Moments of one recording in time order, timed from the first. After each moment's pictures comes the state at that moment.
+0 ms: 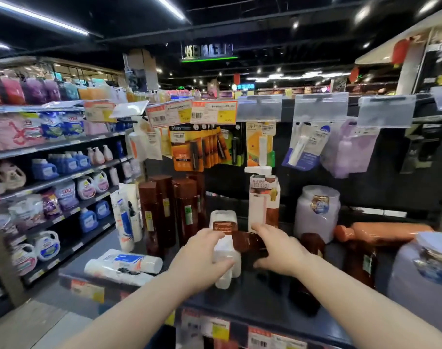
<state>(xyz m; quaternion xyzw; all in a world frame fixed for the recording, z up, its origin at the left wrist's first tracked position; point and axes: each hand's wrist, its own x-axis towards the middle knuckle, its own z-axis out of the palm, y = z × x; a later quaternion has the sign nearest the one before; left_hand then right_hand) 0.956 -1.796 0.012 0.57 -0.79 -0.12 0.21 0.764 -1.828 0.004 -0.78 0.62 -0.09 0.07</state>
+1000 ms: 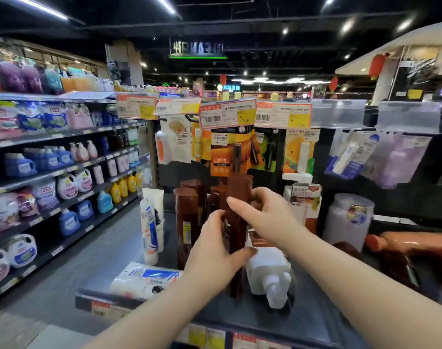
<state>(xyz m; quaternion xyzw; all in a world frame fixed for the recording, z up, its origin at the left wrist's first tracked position) 1.033 -1.824 0.025 0.44 -0.72 -0.26 0.46 0.905 -1.826 0.083 -0.66 0.54 -0.46 0.23</state>
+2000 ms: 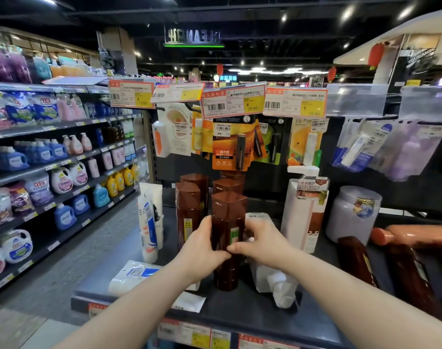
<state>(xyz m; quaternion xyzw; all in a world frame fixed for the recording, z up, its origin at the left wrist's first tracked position) 1.063 -1.873 0.000 0.45 -0.73 -0.38 0.36 0.900 -1.873 0.012 -0.72 0.56 -0.31 0.27</state>
